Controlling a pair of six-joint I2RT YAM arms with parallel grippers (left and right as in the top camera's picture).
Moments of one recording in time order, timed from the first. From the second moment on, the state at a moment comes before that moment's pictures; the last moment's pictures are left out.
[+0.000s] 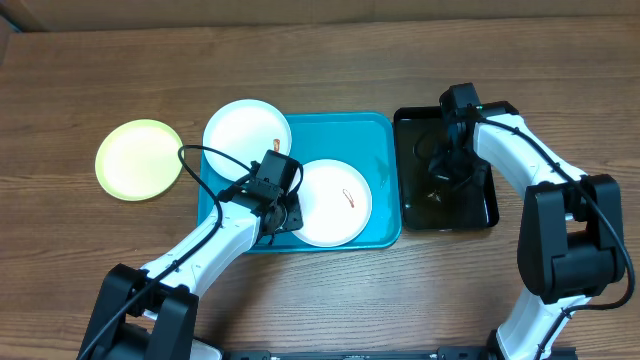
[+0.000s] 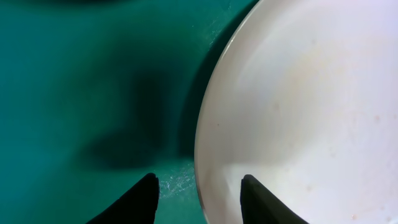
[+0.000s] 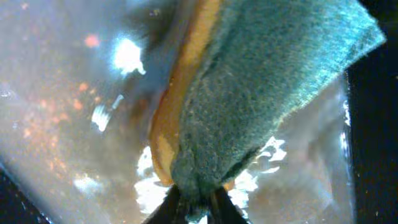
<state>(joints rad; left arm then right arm) -0.41 1.57 0.82 -0.53 -0.03 -0.57 0.16 1.96 1.33 -0.92 0.03 0.49</state>
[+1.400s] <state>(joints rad) -0.41 1.57 0.82 -0.48 -0.04 -0.57 0.11 1.95 1.28 -0.74 0.06 0.51</state>
